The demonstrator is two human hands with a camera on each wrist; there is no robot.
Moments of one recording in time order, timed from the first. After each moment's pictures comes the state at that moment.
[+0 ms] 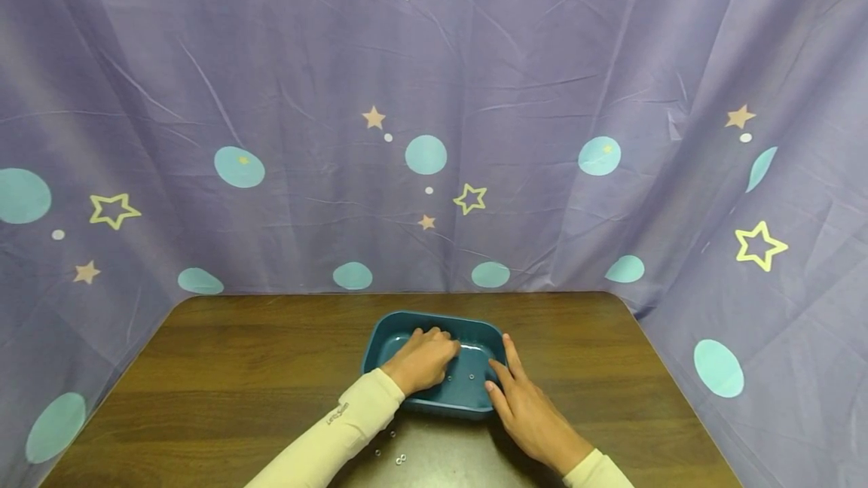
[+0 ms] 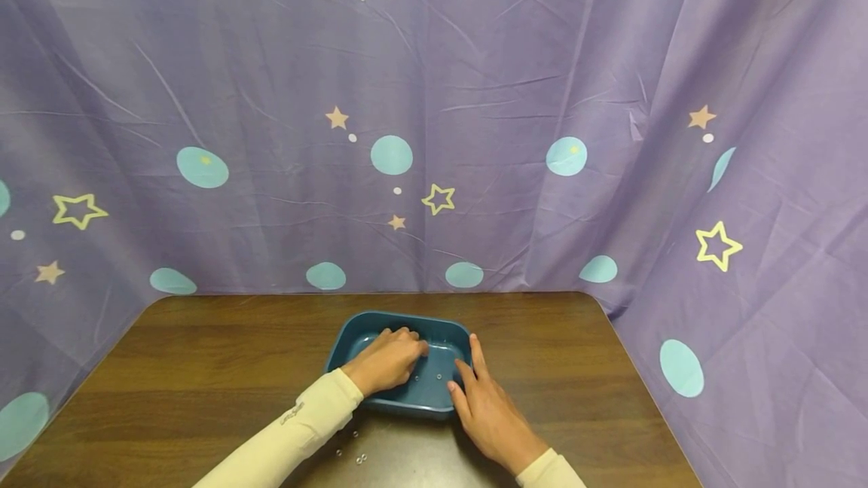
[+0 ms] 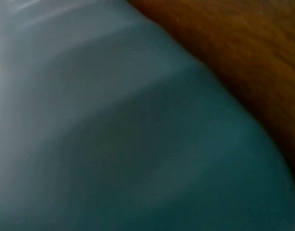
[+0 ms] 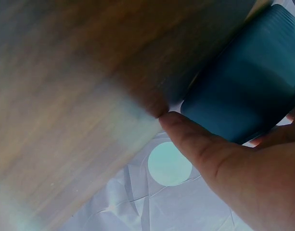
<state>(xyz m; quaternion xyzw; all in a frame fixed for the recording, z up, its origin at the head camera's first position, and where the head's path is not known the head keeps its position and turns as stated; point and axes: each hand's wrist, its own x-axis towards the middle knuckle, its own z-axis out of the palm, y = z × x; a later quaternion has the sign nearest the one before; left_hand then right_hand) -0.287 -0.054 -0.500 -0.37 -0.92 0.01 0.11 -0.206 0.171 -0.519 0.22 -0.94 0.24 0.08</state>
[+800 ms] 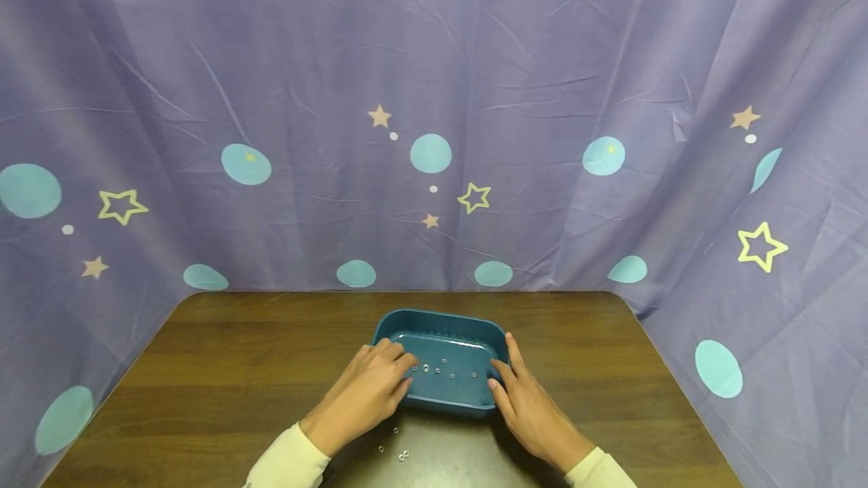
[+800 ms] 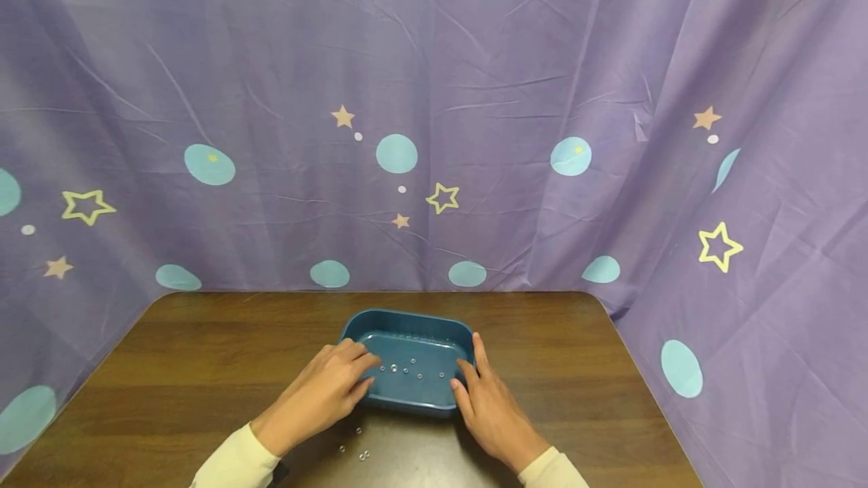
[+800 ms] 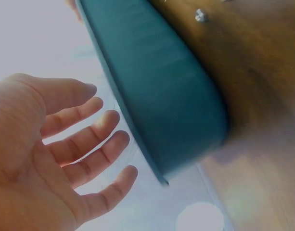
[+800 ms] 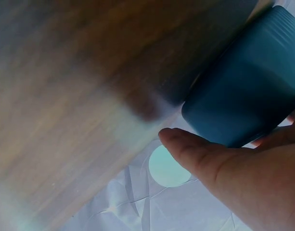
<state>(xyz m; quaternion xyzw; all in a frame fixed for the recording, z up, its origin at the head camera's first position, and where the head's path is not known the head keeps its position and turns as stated) -0.204 -0.130 -0.462 -0.34 -0.90 -0.07 0.25 -0.205 0.169 -0.518 0.22 -0.94 0.25 0.10</state>
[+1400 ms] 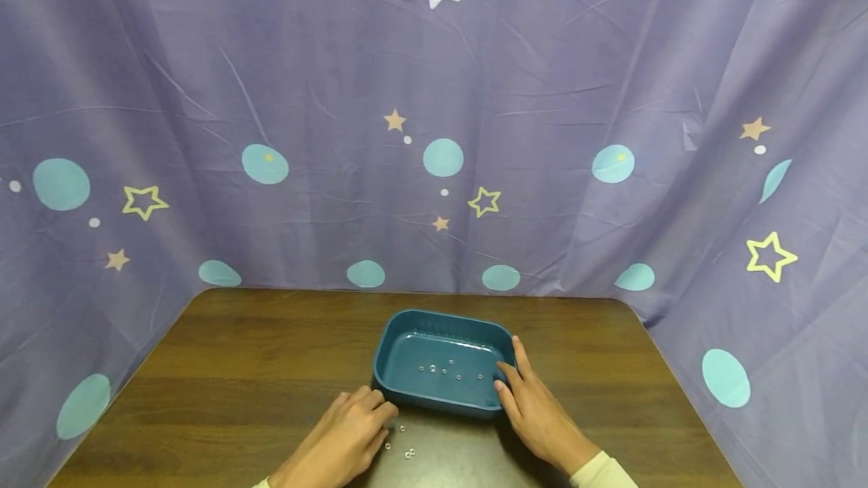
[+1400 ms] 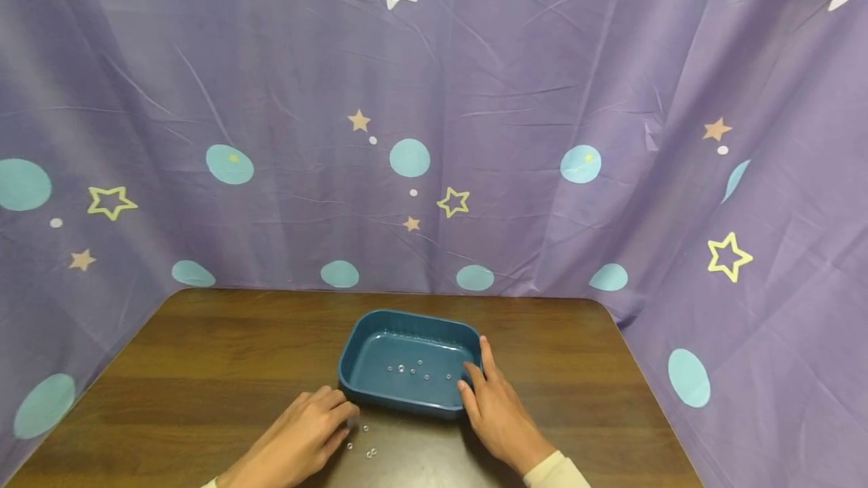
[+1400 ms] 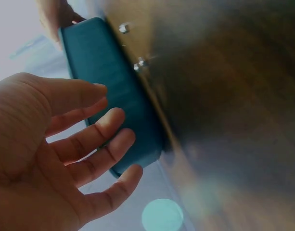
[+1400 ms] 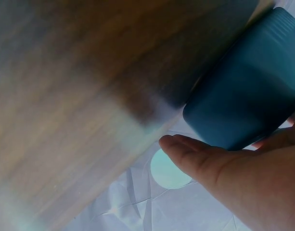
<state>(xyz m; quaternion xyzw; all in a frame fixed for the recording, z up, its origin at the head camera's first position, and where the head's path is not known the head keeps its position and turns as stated) -0.141 -0.167 -0.488 -0.33 -0.91 -0.09 0.22 -0.203 0.168 -0.517 0.23 -0.94 0.24 0.12</state>
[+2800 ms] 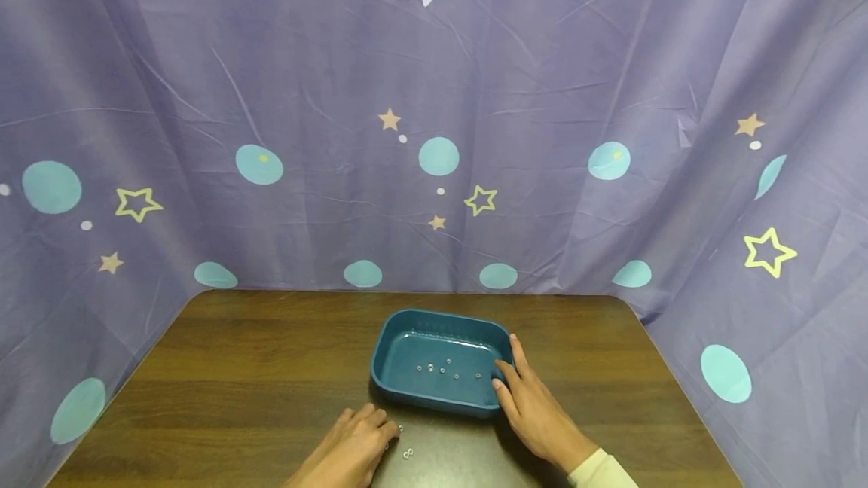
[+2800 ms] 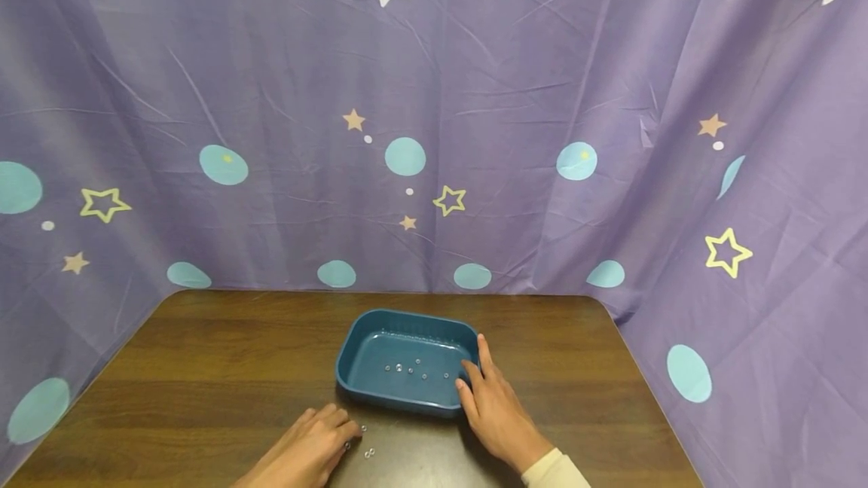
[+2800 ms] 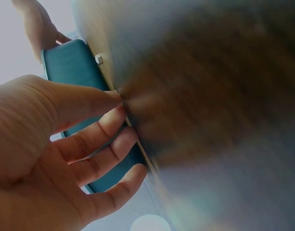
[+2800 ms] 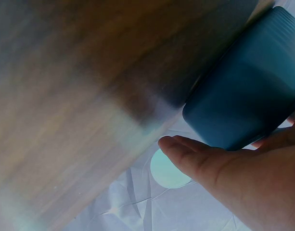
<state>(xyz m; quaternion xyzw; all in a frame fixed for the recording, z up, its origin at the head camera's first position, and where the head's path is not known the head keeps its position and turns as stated) -0.138 -0.162 -0.509 -0.34 -0.93 -0.07 0.09 -0.202 0.169 -0.517 0.24 -0.93 0.24 0.12</state>
